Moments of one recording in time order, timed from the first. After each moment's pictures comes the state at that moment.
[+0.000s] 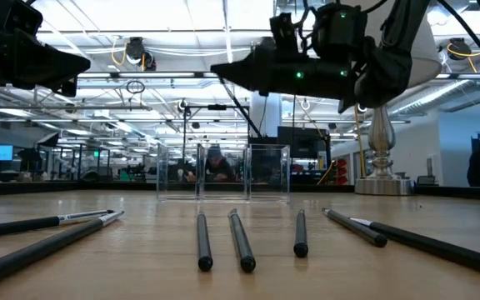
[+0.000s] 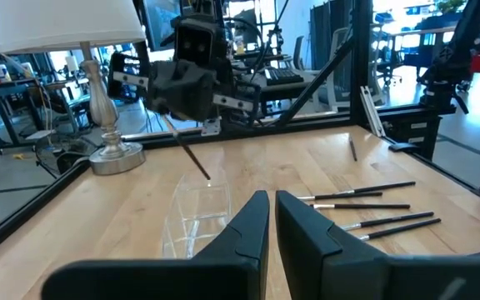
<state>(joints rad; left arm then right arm) -0.21 0.09 0.02 0.07 -0.12 0.10 -0.09 1.91 0.78 1.32 0.01 -0.30</state>
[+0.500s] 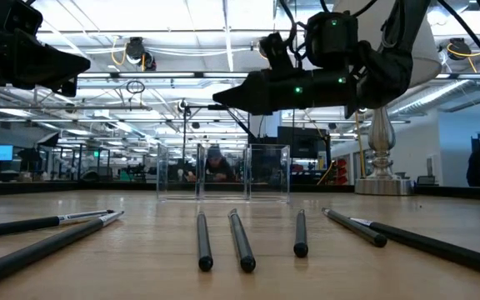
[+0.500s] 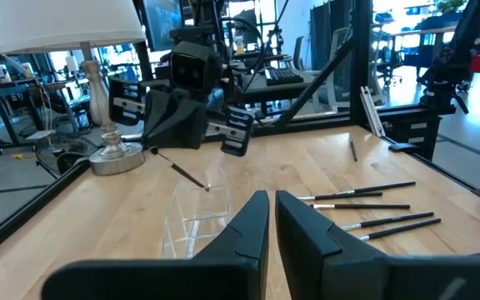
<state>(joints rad) -0.21 0.09 0.02 0.07 -0.12 0.10 -0.08 1.91 0.77 1.18 0.13 -0.30</state>
